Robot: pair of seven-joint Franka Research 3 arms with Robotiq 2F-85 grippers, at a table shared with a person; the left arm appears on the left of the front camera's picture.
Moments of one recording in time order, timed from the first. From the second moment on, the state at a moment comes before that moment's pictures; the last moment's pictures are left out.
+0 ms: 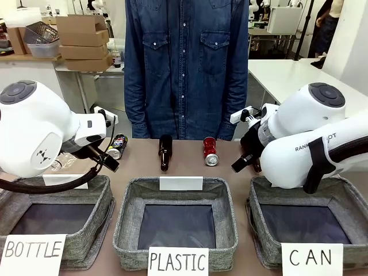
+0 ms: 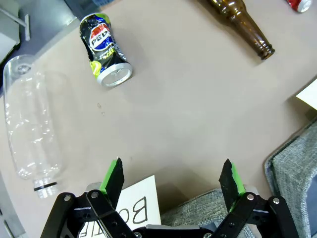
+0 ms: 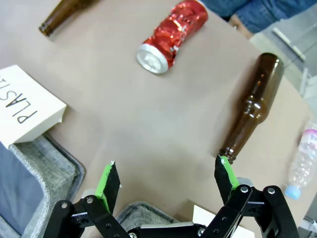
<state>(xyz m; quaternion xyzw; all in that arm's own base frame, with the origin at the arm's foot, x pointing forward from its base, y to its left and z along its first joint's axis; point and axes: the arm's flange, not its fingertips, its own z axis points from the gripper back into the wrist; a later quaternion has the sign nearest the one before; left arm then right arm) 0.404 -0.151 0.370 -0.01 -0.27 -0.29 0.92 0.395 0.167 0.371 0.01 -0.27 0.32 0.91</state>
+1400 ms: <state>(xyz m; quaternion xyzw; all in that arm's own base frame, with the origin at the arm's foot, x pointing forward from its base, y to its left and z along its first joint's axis) 0.314 -0.131 0.537 -0.34 -0.25 -0.42 0.80 0.309 0.109 0.557 0.22 -0.33 0.18 0.90</state>
